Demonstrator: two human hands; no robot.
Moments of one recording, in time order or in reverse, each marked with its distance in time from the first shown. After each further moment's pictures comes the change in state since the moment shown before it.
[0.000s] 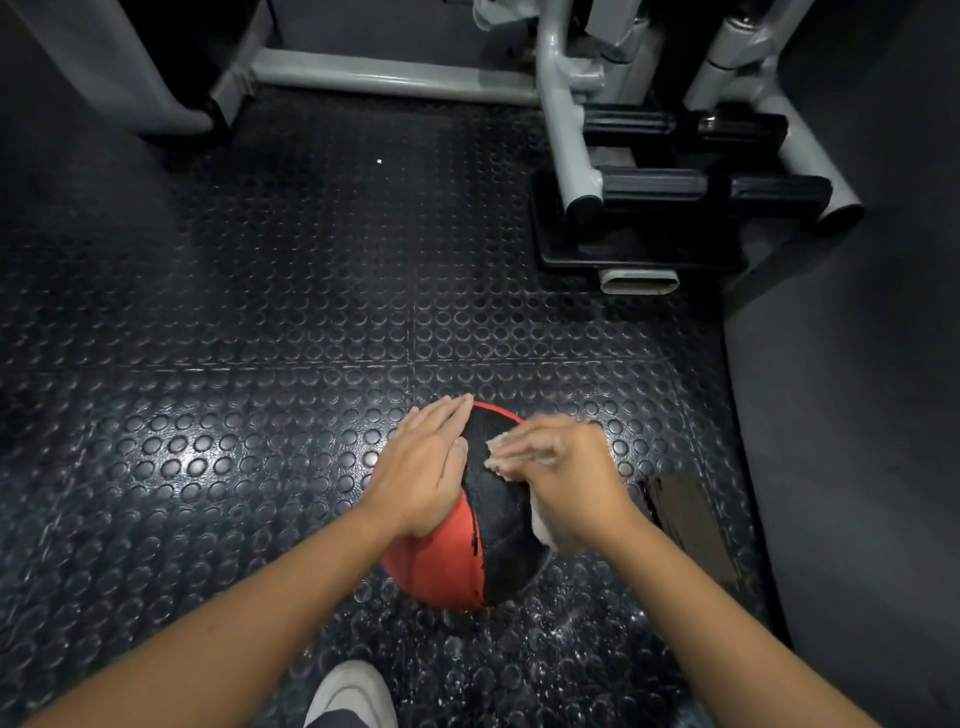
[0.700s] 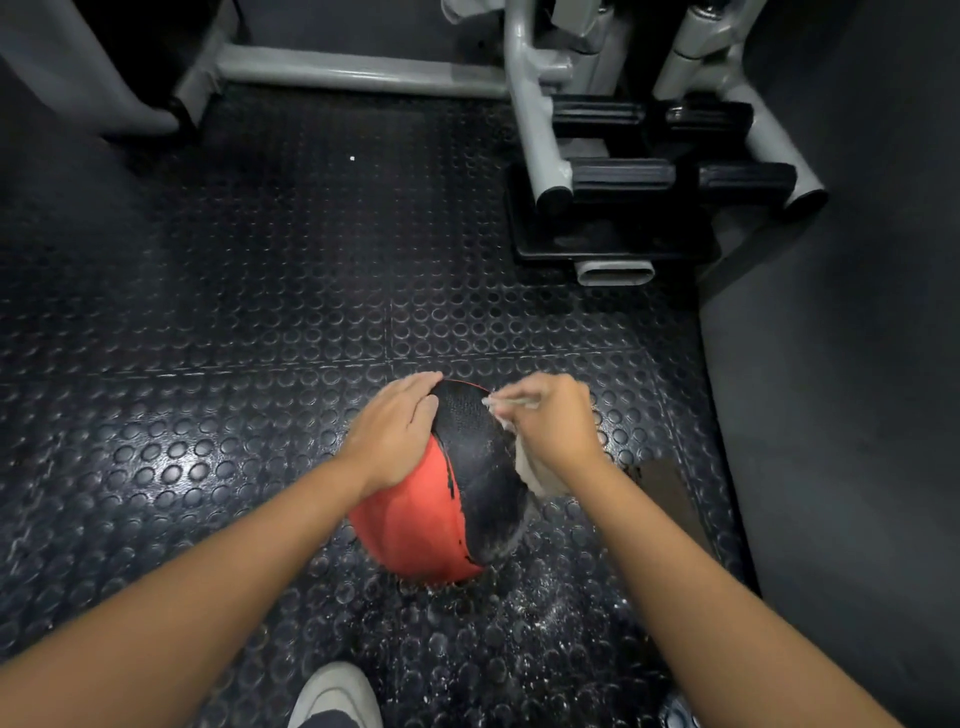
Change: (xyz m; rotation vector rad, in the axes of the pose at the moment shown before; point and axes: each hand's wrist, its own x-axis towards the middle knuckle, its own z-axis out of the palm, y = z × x) left_hand 0.033 -0.007 -0.011 -0.128 -0.004 -0.128; right_hand 0.037 0.006 -0.011 -0.001 0.145 0.206
